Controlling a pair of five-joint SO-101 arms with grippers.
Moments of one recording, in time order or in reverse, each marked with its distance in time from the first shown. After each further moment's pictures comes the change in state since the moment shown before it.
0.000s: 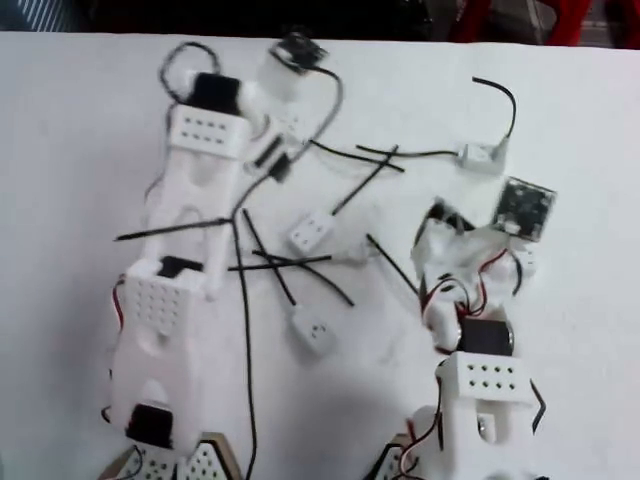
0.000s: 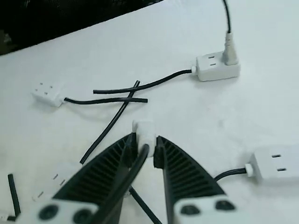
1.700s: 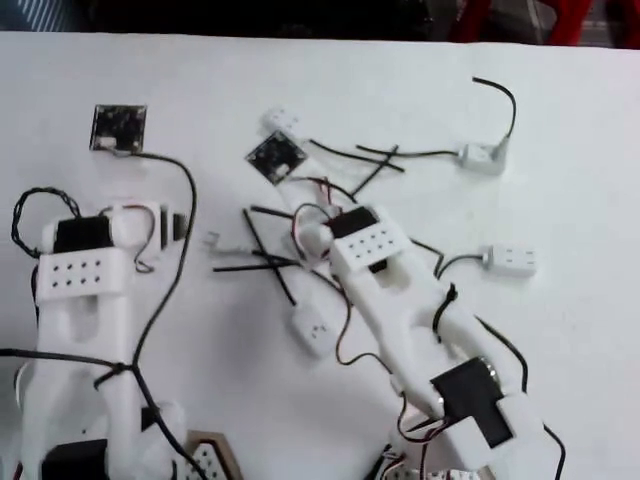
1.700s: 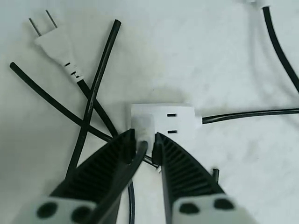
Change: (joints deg) left arm -18.9 -72.9 102.1 -41.0 17.1; right arm -28.7 55.0 -41.9 16.6 32.4
